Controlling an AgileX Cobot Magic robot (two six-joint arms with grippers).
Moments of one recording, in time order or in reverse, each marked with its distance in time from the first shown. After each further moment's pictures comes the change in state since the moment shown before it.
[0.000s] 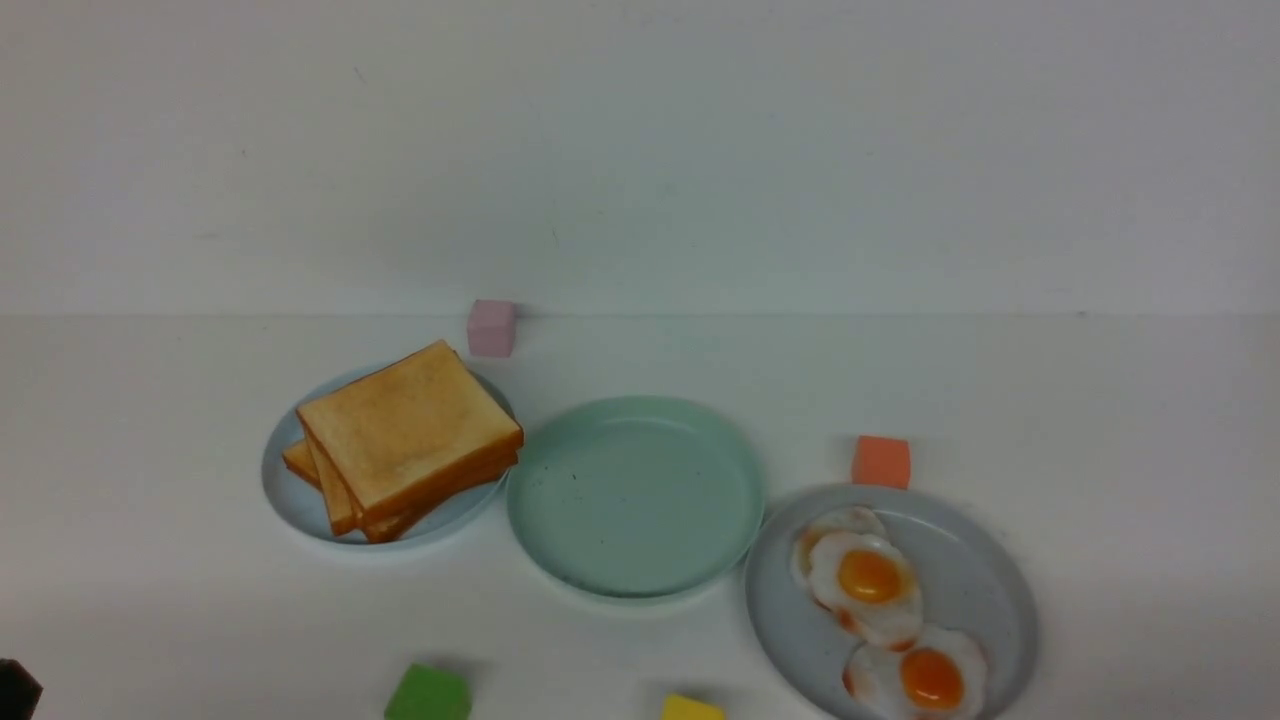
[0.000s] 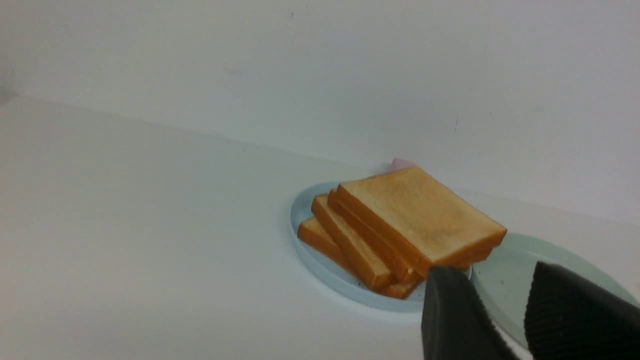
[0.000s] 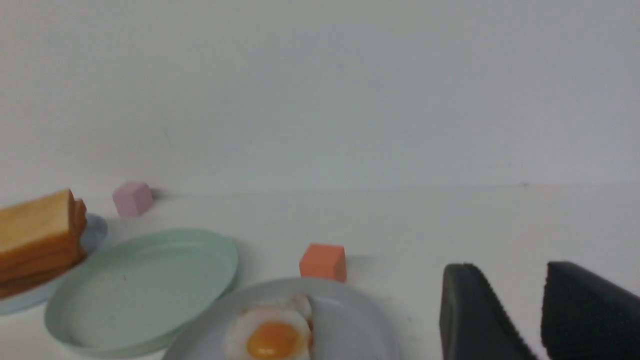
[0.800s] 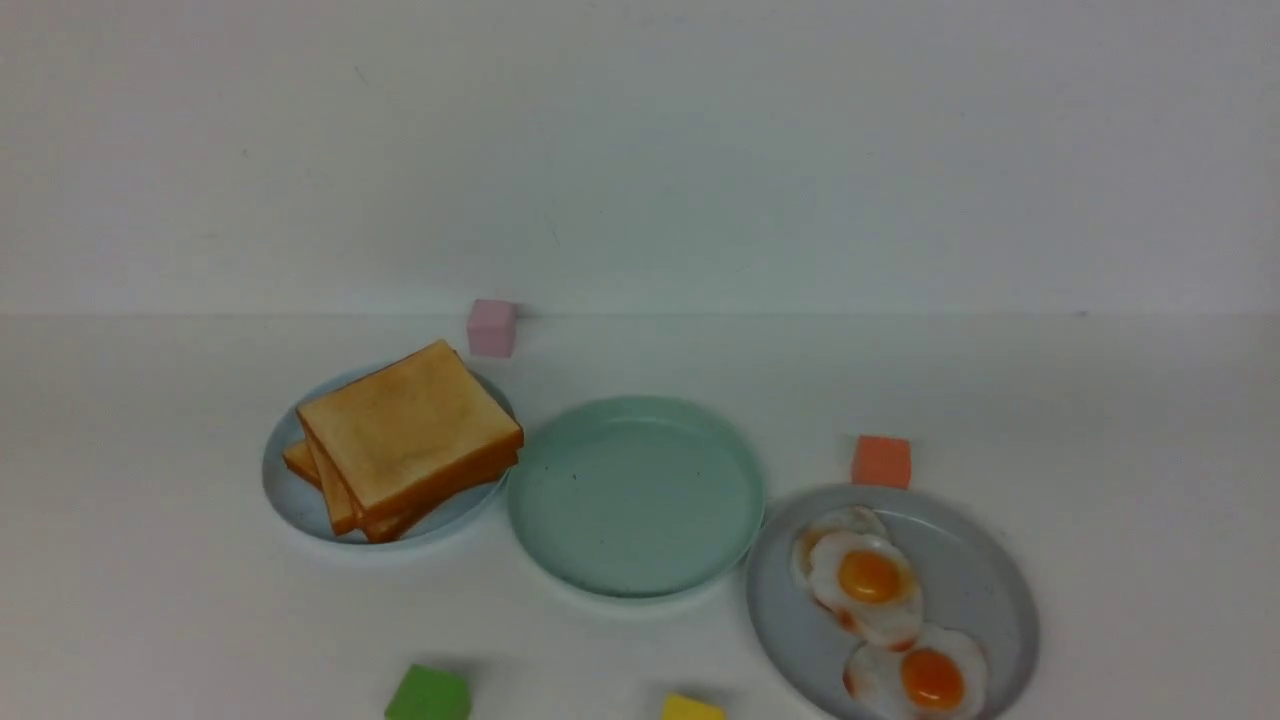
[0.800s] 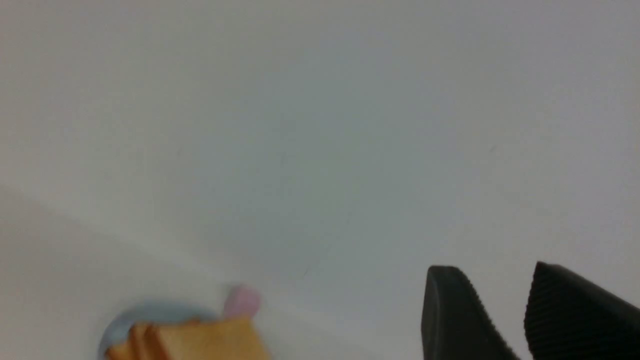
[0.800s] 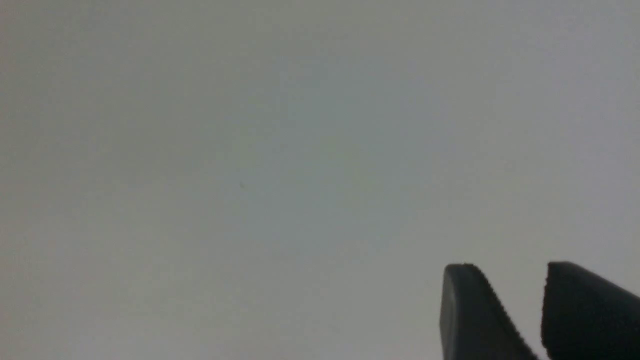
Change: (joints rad) right arm 0.000 0.468 -0.774 0.012 0.260 0.264; left arm 0.000 0.495 -0.708 0.008 0.224 -0.416
